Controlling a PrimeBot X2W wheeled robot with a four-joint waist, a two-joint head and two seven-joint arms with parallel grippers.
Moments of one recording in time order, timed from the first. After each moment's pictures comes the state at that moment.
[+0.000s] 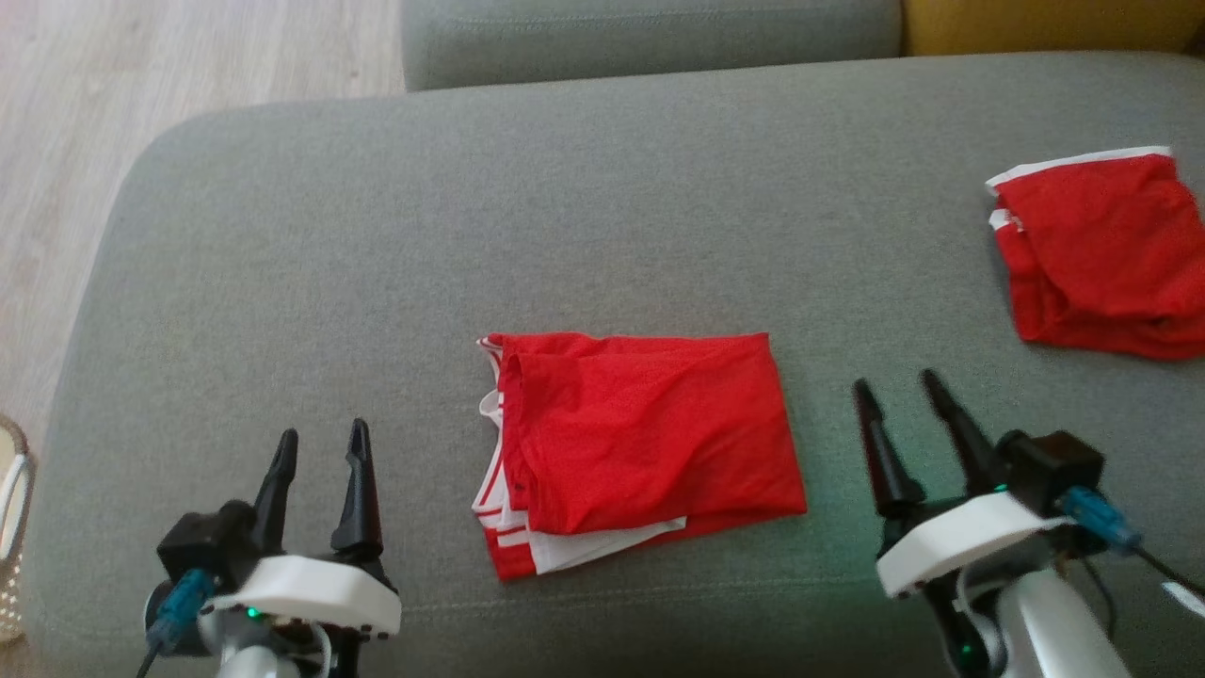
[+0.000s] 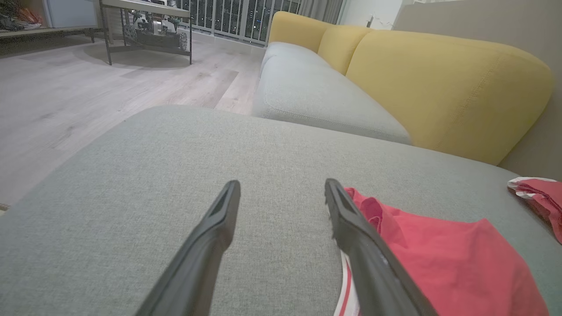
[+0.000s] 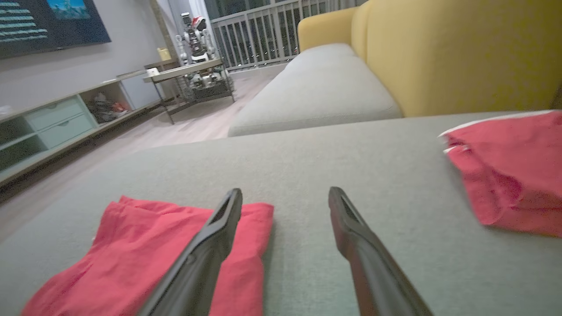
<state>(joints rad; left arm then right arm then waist) 0.02 0.04 -0.10 0.21 -0.28 -0.02 -0.25 -0.11 -0.05 0.02 0.30 0.20 0.13 -0.24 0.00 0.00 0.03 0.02</state>
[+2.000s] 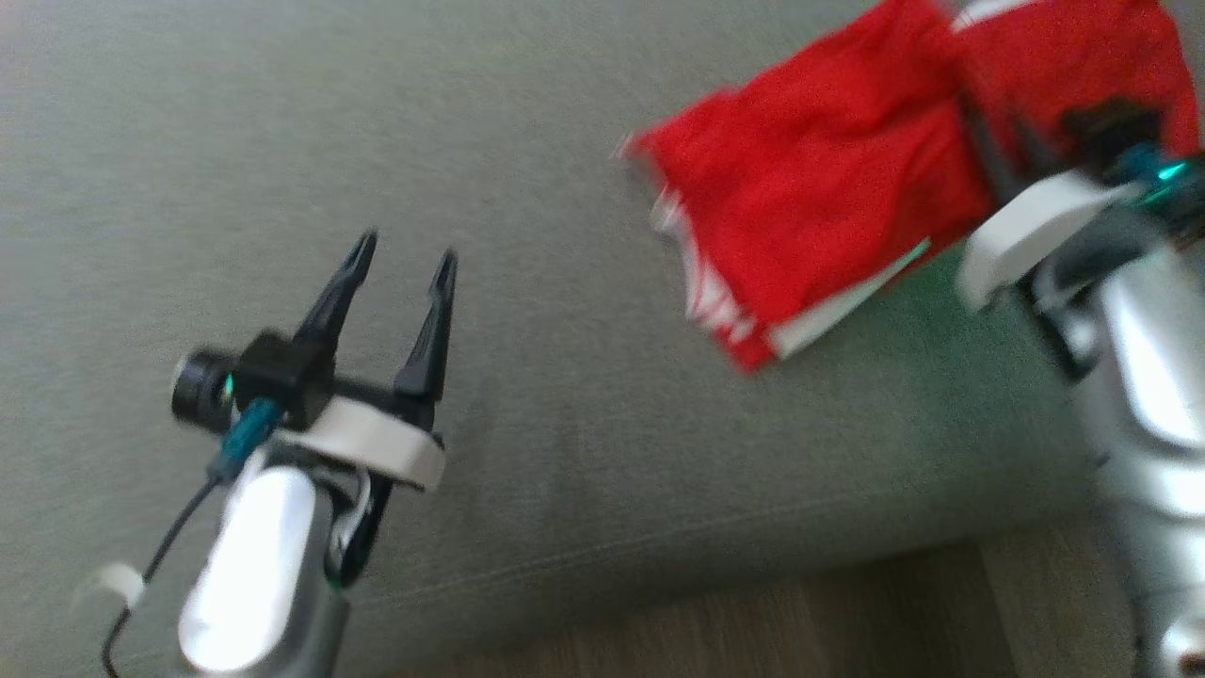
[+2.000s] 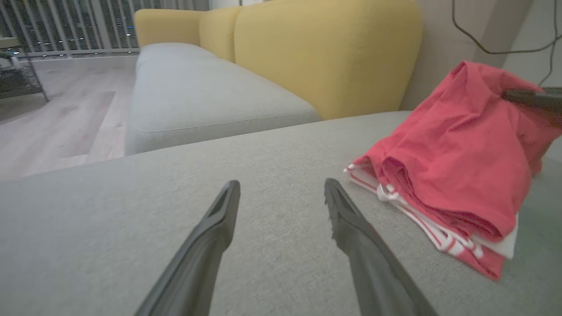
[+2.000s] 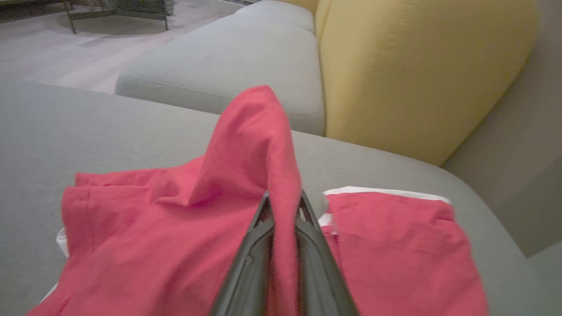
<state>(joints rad) -0.30 0.10 -0.25 0.24 -0.11 -0.12 -0.25 -0.68 -0.22 0.09 0.55 0.06 0.13 -0.05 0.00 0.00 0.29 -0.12</state>
